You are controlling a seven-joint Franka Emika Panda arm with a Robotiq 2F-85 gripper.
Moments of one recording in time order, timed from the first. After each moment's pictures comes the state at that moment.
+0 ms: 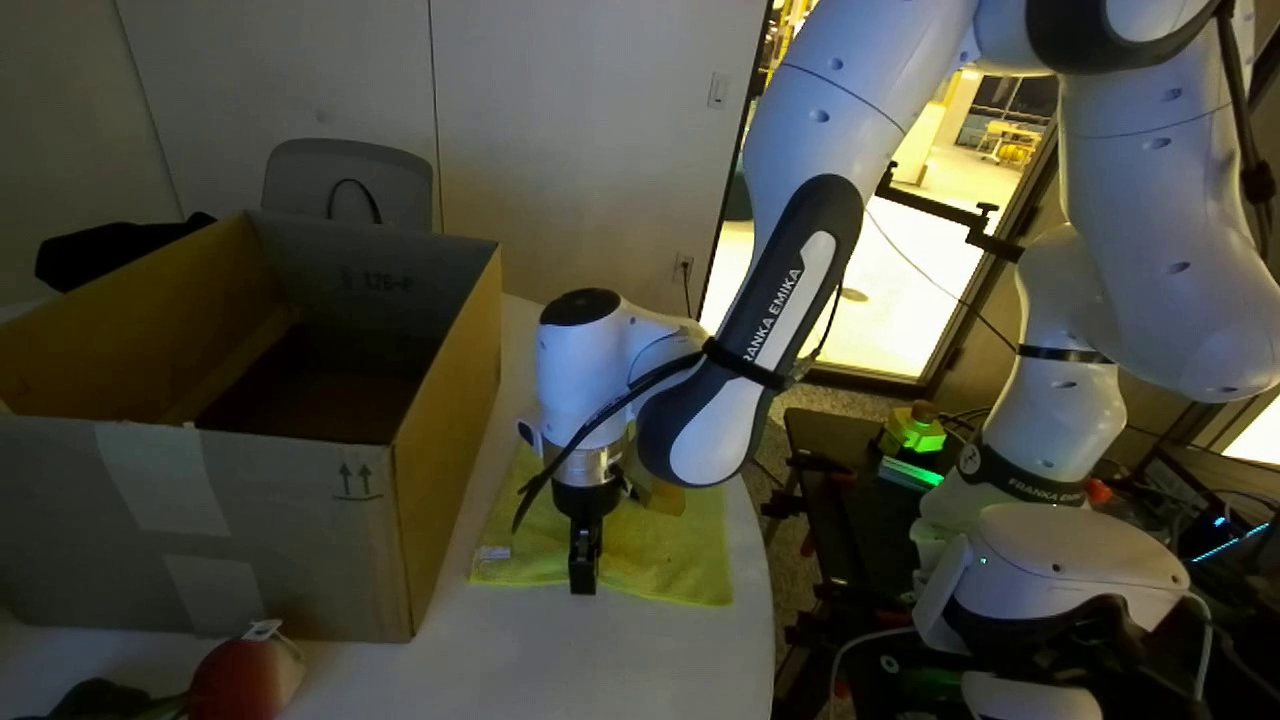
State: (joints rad) arm 0.17 0.57 0.07 -2.22 -0.07 2.69 0.16
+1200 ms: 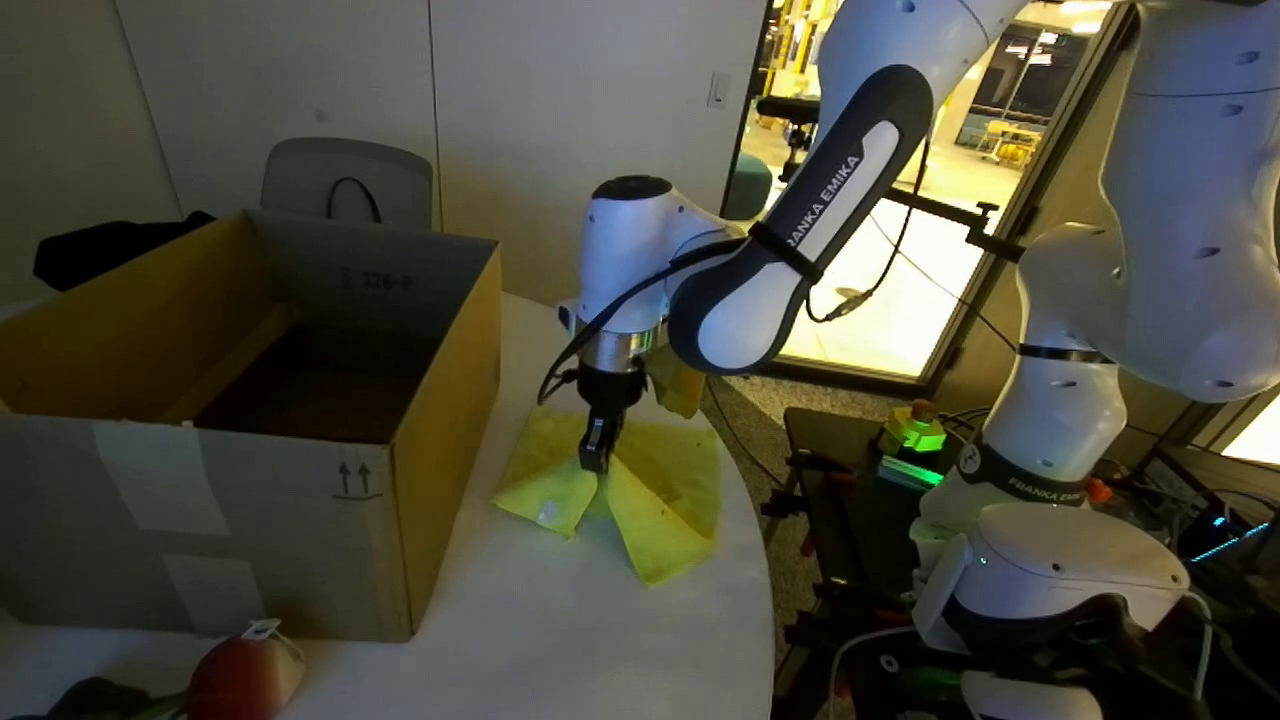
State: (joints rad) arm 0.16 0.31 -0.06 -2.37 -0.08 2.68 0.26
